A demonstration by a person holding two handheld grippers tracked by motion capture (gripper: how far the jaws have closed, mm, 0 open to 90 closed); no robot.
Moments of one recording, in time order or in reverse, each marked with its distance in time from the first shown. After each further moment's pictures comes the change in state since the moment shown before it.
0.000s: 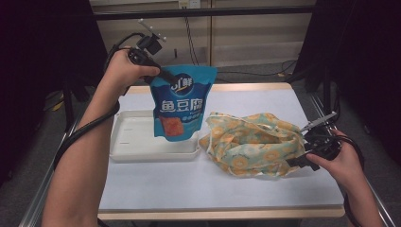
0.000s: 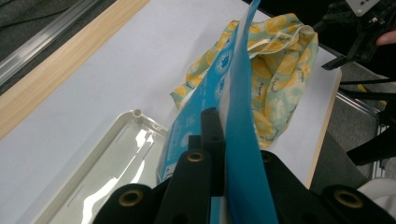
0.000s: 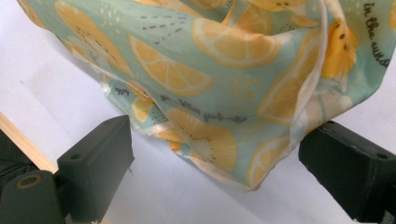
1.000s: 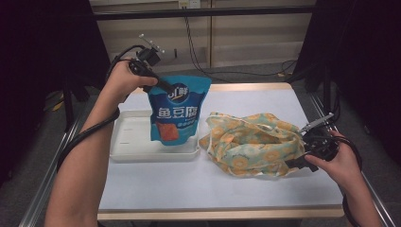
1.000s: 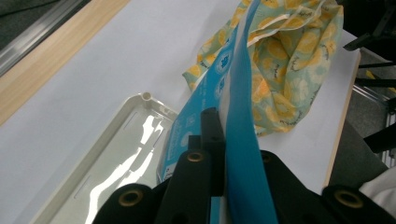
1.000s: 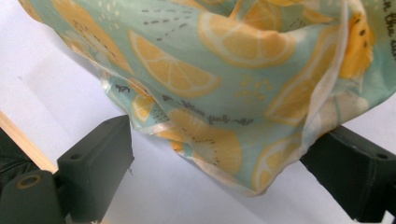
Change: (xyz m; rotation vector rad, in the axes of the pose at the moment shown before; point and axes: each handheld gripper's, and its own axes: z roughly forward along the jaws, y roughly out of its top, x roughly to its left) left arm 0.022 -0.024 0.024 0.036 -0.004 0.021; right arm 0.000 0.000 0.006 0.013 0.007 -0.004
